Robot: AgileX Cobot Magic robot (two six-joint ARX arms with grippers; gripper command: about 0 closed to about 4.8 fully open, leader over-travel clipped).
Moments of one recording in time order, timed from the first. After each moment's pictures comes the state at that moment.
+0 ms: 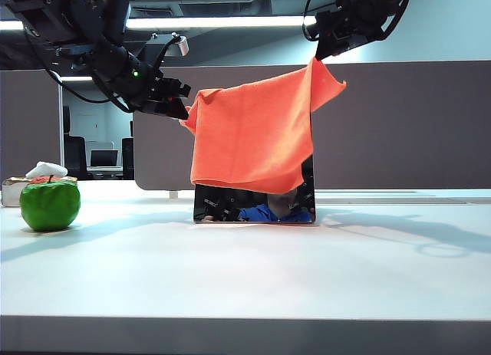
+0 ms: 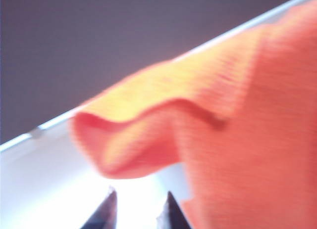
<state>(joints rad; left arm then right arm) -0.22 1.95 1.52 0.13 0.28 0.32 0.32 1.74 1.54 -0.06 -0.05 -0.37</state>
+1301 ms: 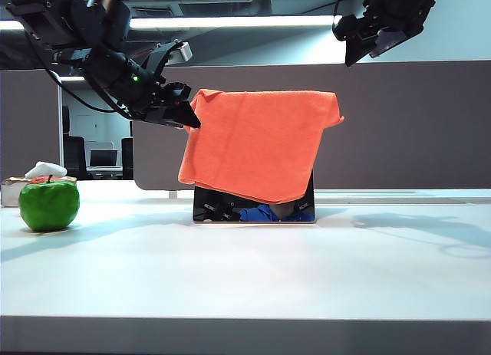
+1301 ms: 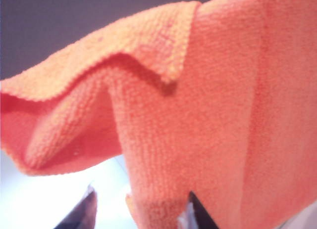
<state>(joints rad) -0.21 1.96 1.52 0.06 0.40 0.30 0.27 1.69 1.54 -0.21 0.07 -0.36</state>
